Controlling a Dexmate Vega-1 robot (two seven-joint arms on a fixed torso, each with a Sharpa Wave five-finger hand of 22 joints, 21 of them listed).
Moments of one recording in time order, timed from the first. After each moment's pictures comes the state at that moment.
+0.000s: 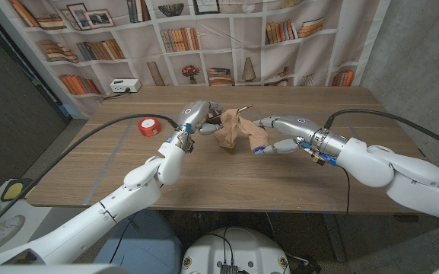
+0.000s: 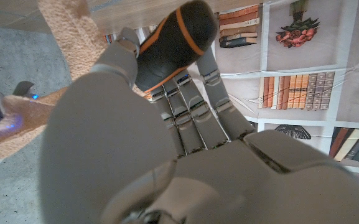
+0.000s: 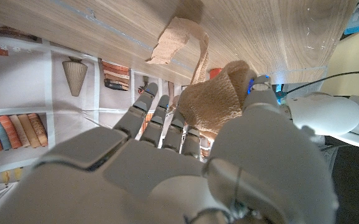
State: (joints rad) left arm 0.96 0.71 0.59 -1.91 0.64 0.15 0.45; left_hand 1.26 -0.11 0.46 -0.18 0.17 0.96 -0.04 0.37 0.32 0.95 -0.11 0.22 0.50 1.03 -0.22 0.32 0.35 0.77 -0.19 1.13 0.17; right arm -1.29 -1.13 -0.19 -2.23 -0.40 0.13 -0.02; right_hand 0.87 0.08 0.12 -0.13 0.20 0.33 -0.08 0.28 0.25 0.36 -0.10 0.55 0.45 0.22 -0.04 0.29 0.33 0.35 0.04 0.20 0.17
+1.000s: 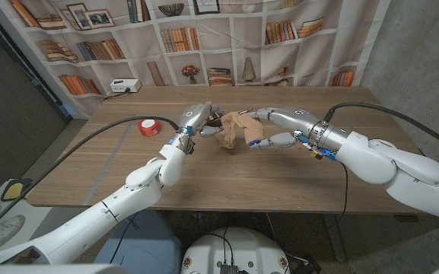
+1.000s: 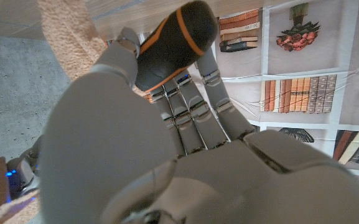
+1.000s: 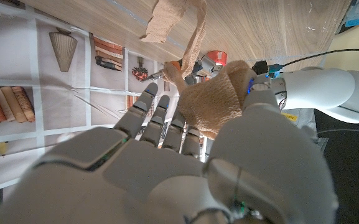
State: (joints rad) left arm 0.94 0.71 0.62 -1.87 0.65 0.13 0.47; left_hand 1.25 -0.11 0.46 -0.19 0.18 0.96 -0.04 0.37 0.32 0.95 -0.11 0.22 0.50 1.03 -0.22 0.32 0.36 0.76 -0.19 1.14 0.17; right arm -1.31 -1.07 -0.13 -2.30 -0.44 0.14 0.02; right_hand 0.87 0.08 0.12 -0.13 0.20 0.33 -0.08 0.27 0.25 0.36 -0.10 0.54 0.45 0.21 -0.04 0.29 0.33 0.34 0.03 0.20 0.17
